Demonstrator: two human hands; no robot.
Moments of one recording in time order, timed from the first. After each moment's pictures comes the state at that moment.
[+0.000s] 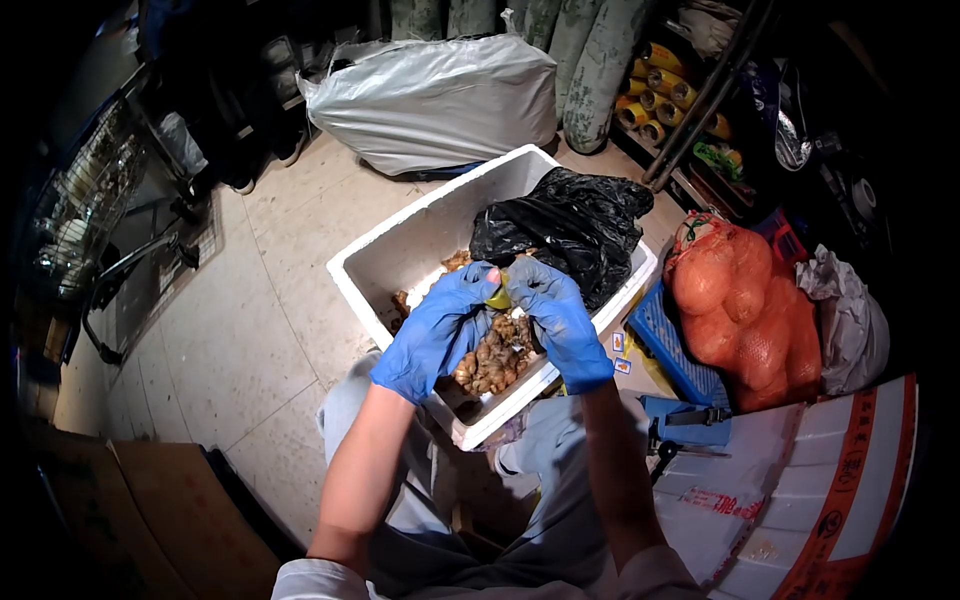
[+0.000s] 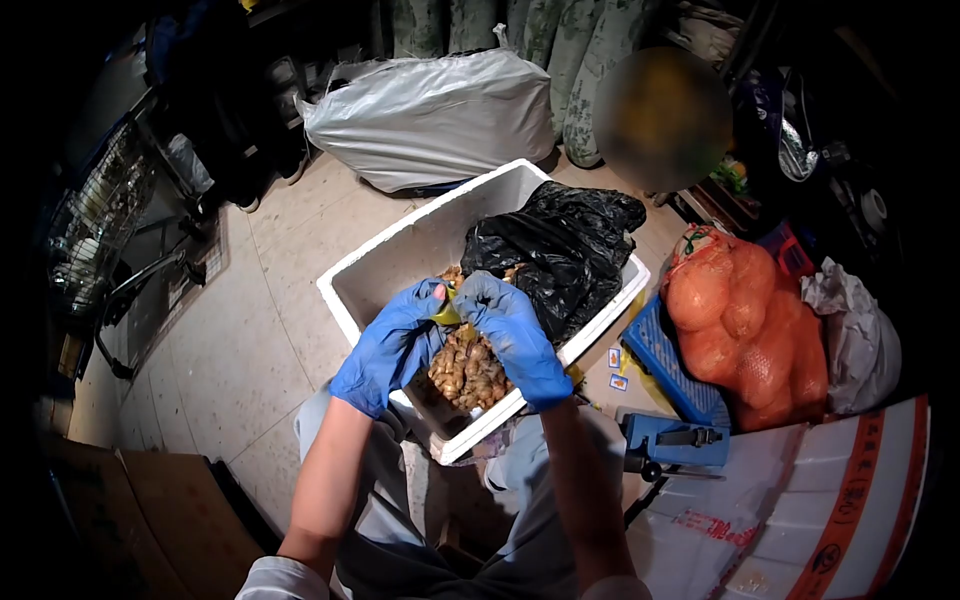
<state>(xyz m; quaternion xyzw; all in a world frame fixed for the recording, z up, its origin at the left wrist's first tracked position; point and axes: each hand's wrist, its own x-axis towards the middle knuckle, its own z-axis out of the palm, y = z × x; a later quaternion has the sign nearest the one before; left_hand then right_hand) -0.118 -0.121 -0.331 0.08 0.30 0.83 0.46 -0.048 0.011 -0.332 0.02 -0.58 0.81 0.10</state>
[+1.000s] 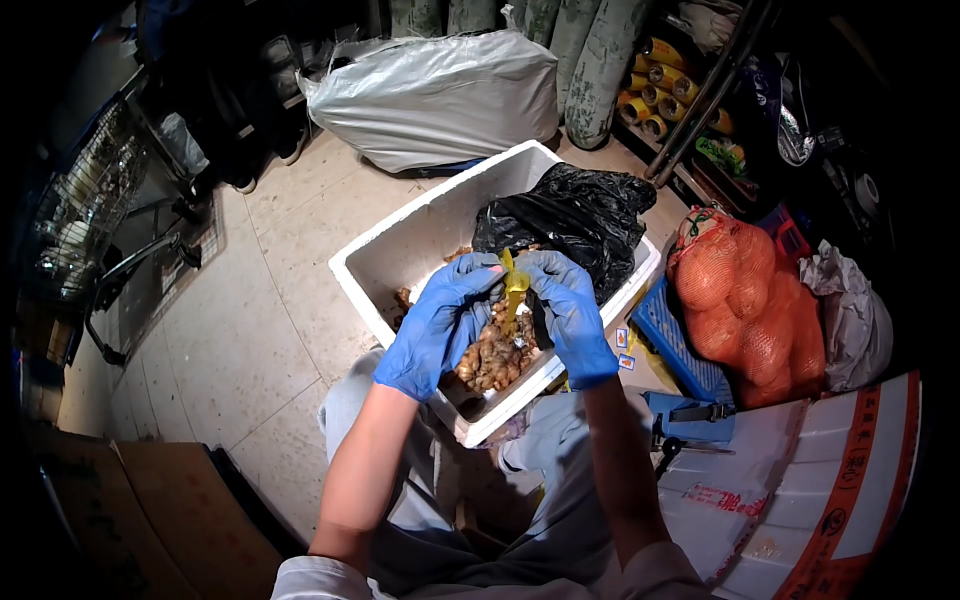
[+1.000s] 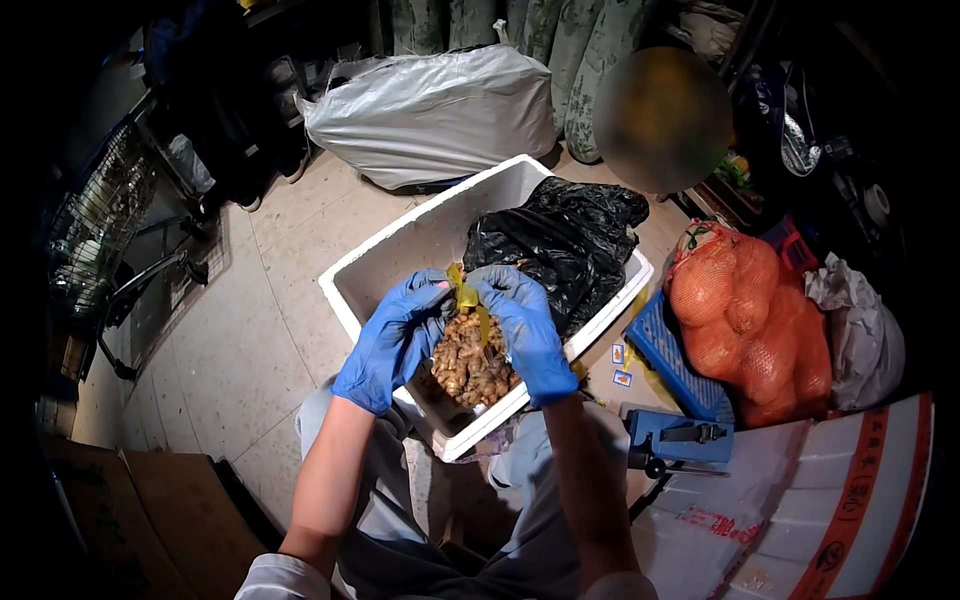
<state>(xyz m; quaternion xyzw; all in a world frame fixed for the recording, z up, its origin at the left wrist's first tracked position) -0.112 -0.122 -0.311 0.07 0.37 0.83 0.41 -0.050 0.017 -0.346 -0.02 -0.57 0.80 0.19</state>
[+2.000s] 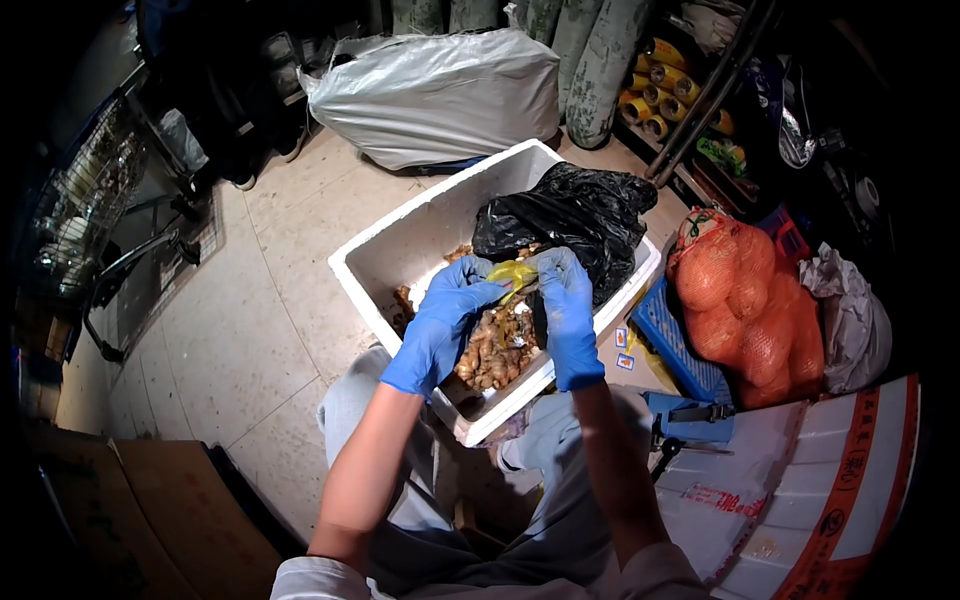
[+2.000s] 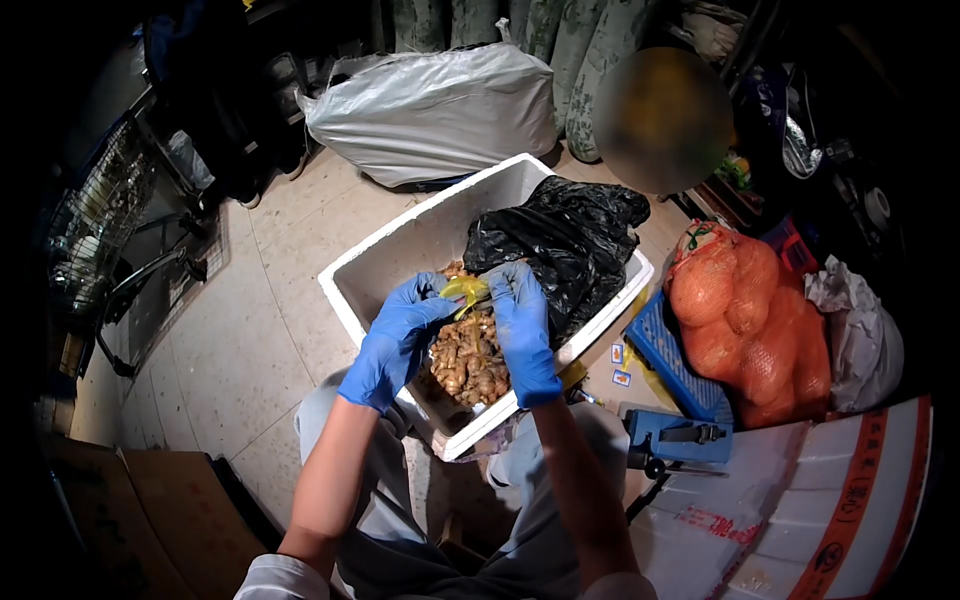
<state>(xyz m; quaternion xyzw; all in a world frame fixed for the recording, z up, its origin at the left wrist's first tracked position) -0.119 -0.119 -0.336 0.10 0.48 0.79 0.37 -0.057 0.012 -0.359 -0.06 -0.69 0.65 0.31</state>
